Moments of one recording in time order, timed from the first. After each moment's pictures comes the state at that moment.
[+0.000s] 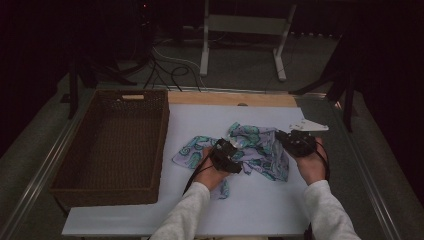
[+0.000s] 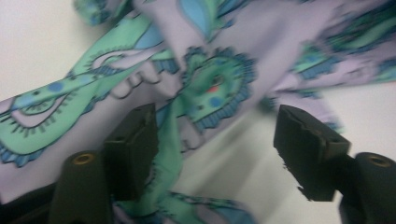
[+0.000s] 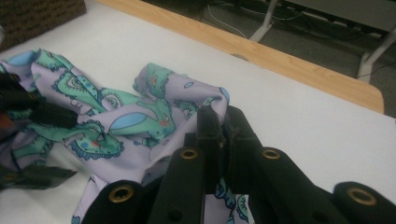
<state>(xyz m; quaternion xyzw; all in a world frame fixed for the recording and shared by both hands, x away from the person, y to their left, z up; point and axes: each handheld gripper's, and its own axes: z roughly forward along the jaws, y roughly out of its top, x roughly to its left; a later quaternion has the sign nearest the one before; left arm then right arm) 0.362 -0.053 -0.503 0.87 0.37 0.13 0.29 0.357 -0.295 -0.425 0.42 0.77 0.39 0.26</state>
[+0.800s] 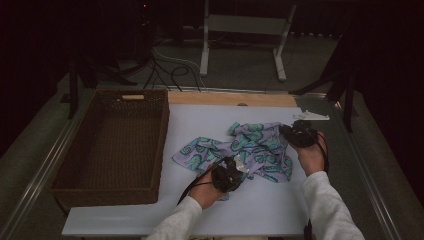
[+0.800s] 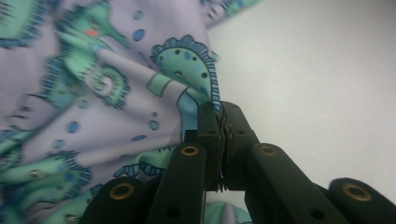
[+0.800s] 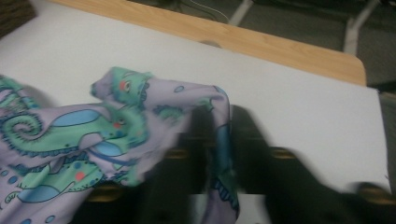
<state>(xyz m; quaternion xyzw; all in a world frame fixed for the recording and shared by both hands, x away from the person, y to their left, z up) 0.304 -0.046 -0.480 0.92 0.23 0.06 0.30 0.390 -0.310 -0.431 0.49 0.75 0.37 0.25</state>
